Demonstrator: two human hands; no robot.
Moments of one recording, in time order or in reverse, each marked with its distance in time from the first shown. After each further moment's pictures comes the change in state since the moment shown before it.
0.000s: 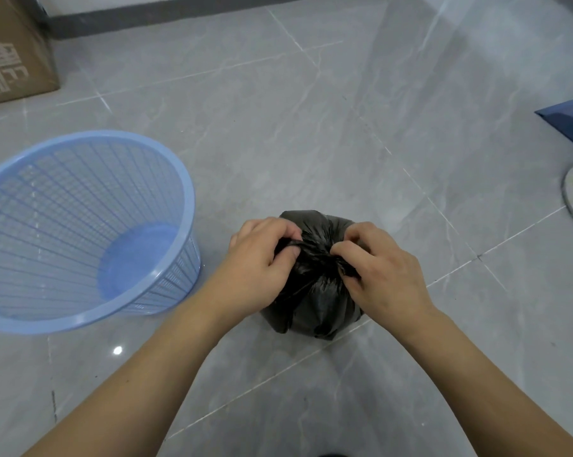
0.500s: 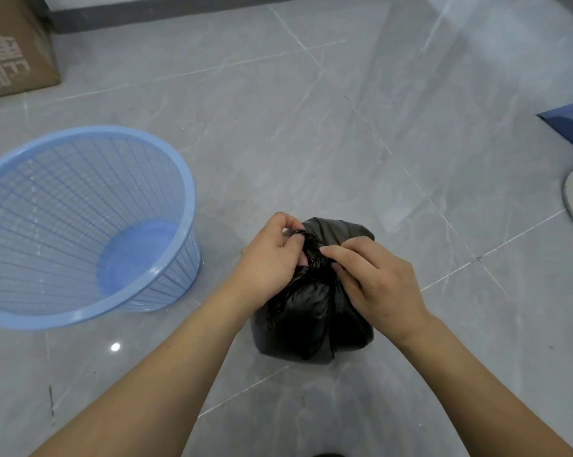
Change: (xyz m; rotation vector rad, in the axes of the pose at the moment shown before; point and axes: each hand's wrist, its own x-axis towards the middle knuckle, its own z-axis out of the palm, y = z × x) left_hand 0.022 -0.003 0.028 -0.356 0.009 -0.352; right_hand -0.009 0.005 0.014 0.148 0.172 -0.111
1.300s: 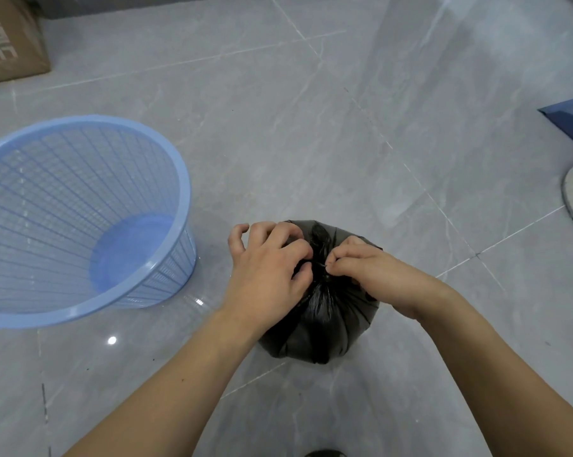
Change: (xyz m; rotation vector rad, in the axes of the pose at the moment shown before) left_hand -0.016 -0.025 0.010 0.816 0.255 0.481; right_hand 0.038 -0.005 -0.018 0.757 -0.755 0.934
